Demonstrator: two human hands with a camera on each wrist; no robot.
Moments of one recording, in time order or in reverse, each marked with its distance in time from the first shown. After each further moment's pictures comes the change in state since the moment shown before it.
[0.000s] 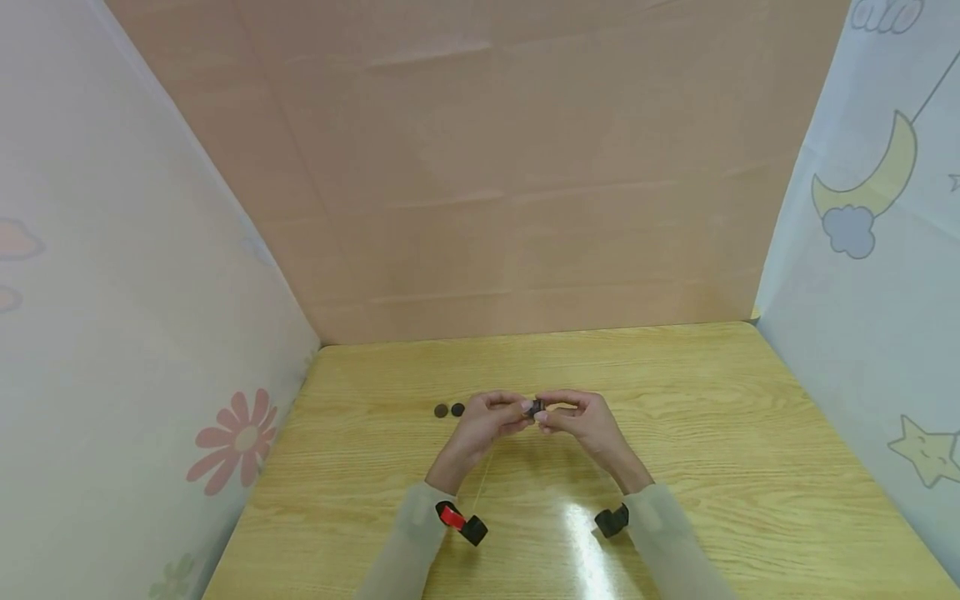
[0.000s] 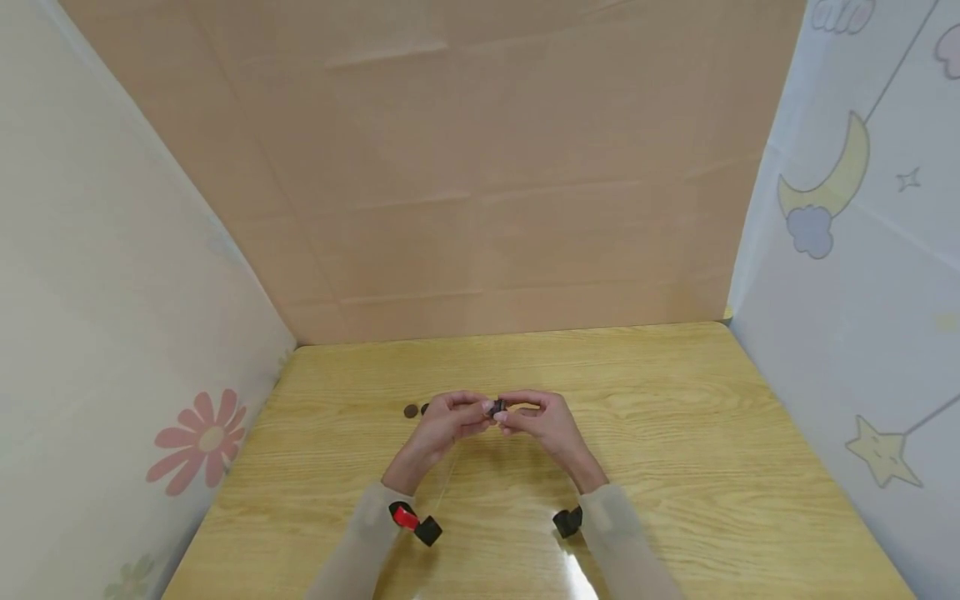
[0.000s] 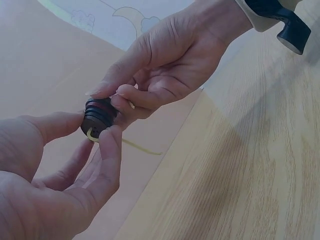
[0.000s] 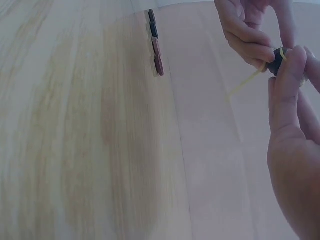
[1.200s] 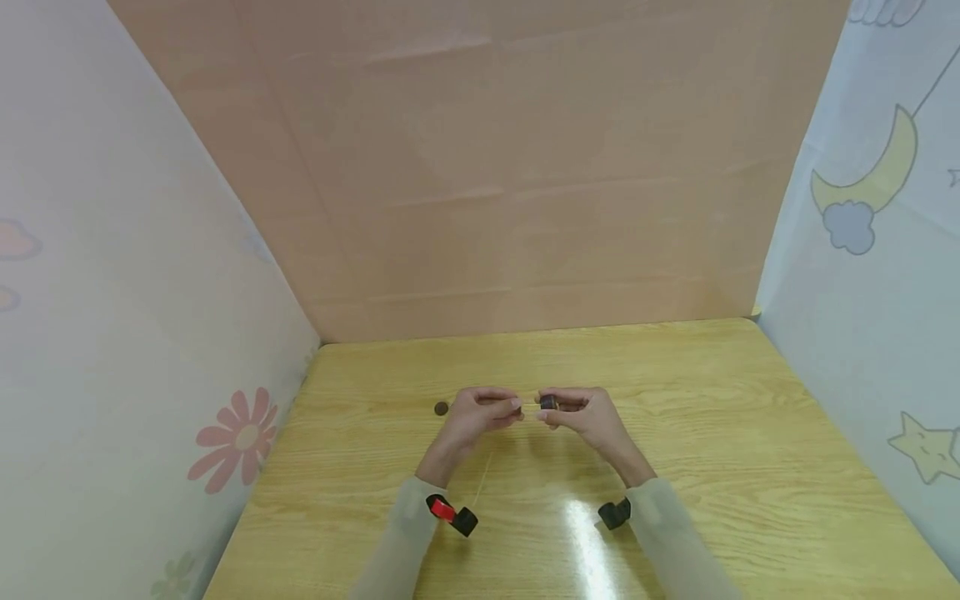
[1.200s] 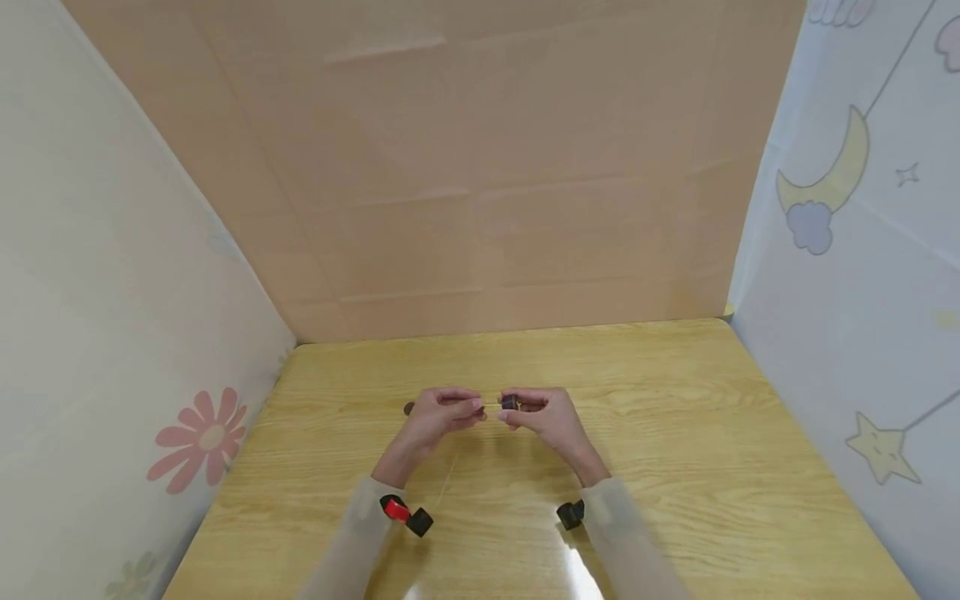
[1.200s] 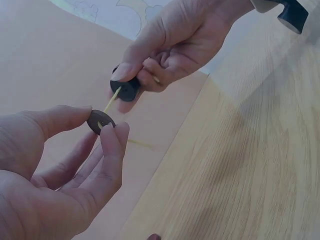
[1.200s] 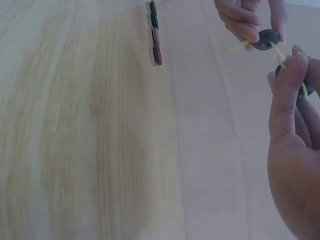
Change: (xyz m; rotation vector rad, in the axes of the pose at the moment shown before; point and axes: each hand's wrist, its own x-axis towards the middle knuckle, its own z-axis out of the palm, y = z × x) left_hand -0.002 0.007 -0.016 0.077 0.032 0.007; right_hand 0.001 -0.005 -0.005 -0.153 0.039 0.009
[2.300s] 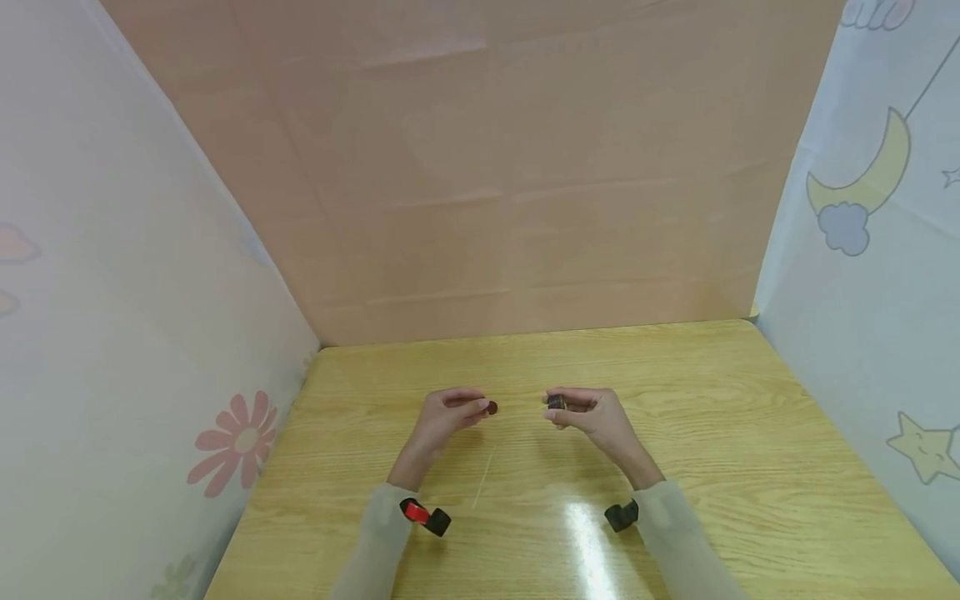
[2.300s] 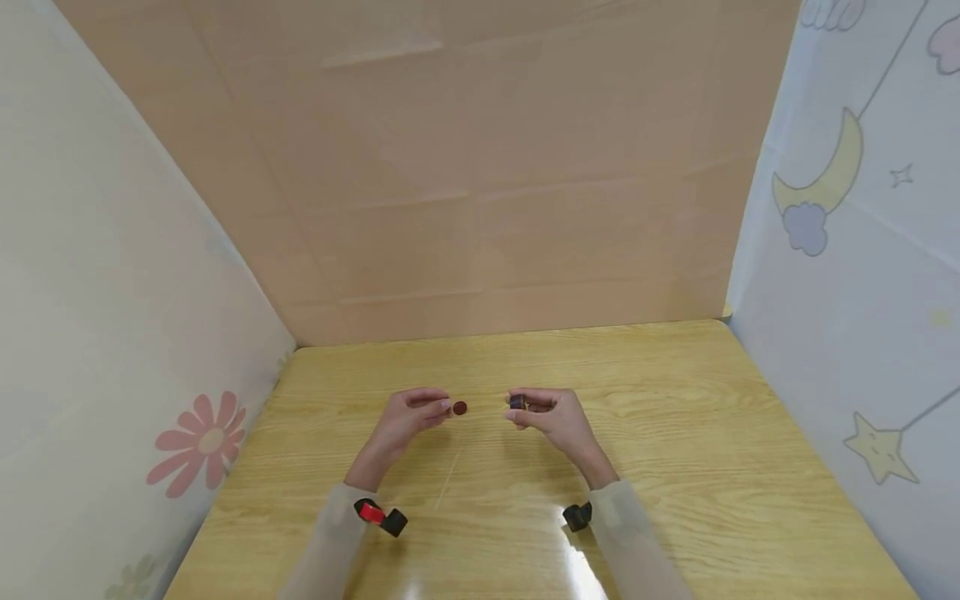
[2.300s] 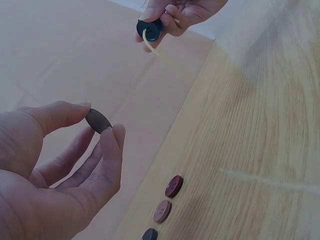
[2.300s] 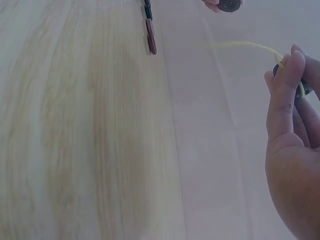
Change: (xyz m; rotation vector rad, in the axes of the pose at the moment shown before) left_hand -0.012 -0.004 -0.045 0.032 0.111 0.031; right_hand -0.005 -0.001 -0.009 -0.008 0.037 0.006
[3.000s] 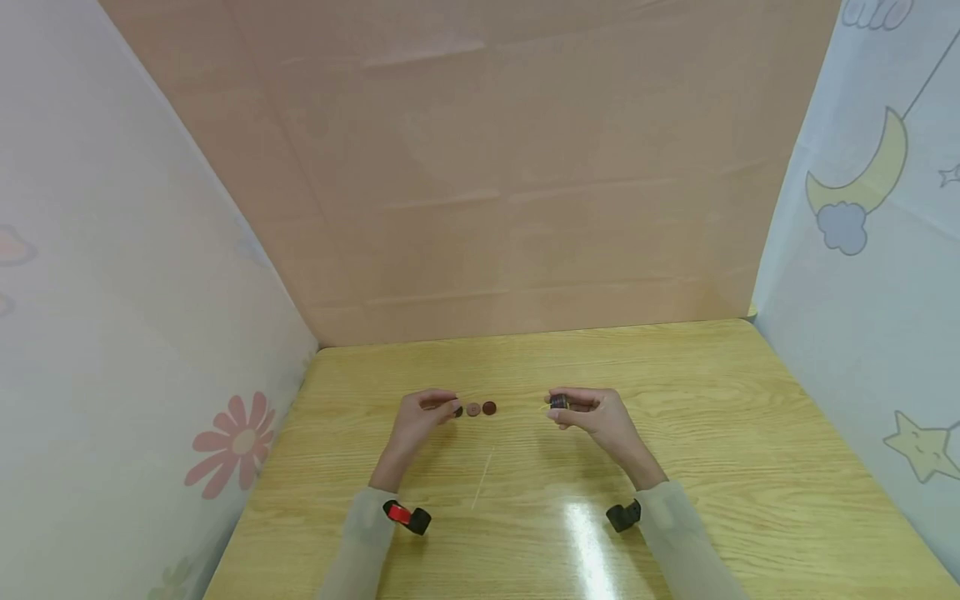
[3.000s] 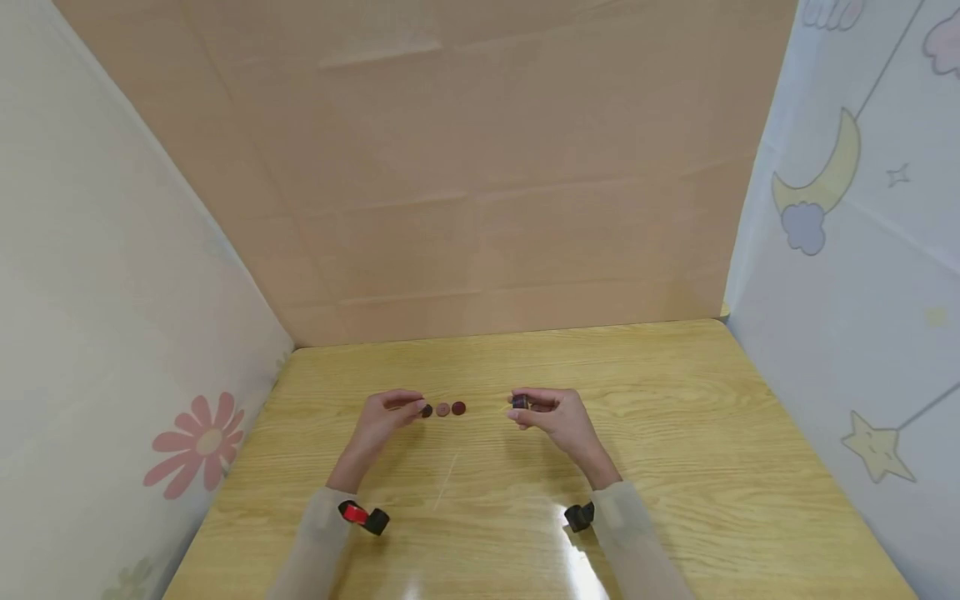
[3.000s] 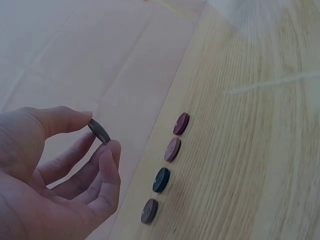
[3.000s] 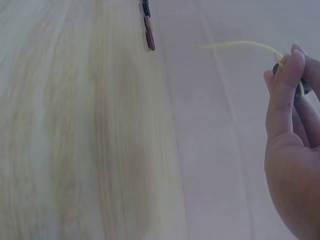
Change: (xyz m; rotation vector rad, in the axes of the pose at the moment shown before) left_hand -0.004 -0.006 -0.033 0.212 0.167 0.064; right_hand -0.001 0.001 -0.006 0.006 -0.012 -0.015
